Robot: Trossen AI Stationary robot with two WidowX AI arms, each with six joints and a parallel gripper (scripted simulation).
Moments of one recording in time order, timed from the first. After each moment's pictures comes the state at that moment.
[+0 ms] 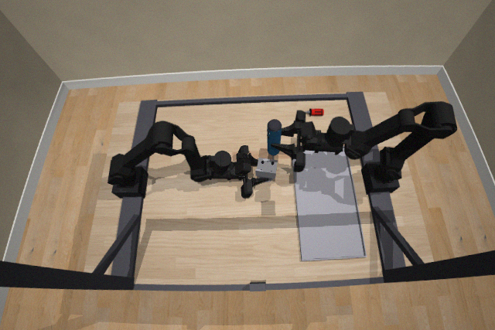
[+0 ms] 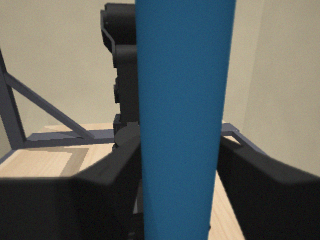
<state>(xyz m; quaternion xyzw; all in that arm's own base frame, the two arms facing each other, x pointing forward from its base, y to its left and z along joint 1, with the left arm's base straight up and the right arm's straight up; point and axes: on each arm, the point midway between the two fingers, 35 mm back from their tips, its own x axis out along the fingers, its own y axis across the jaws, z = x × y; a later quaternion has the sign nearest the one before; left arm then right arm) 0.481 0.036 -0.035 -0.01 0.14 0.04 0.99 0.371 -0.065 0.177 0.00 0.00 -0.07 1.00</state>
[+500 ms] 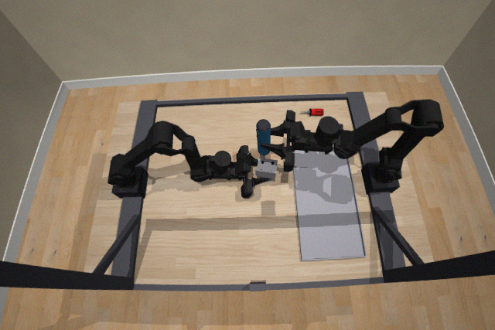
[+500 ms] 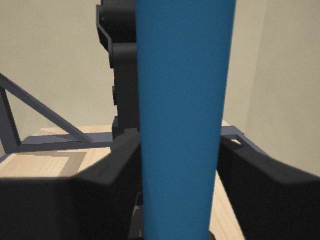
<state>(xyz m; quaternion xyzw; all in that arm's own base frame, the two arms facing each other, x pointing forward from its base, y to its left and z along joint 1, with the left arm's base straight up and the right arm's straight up) 0.481 0.036 -0.035 -0.01 0.14 0.04 0.99 0.402 -0.068 0.174 0.00 0.00 -0.06 1.00</state>
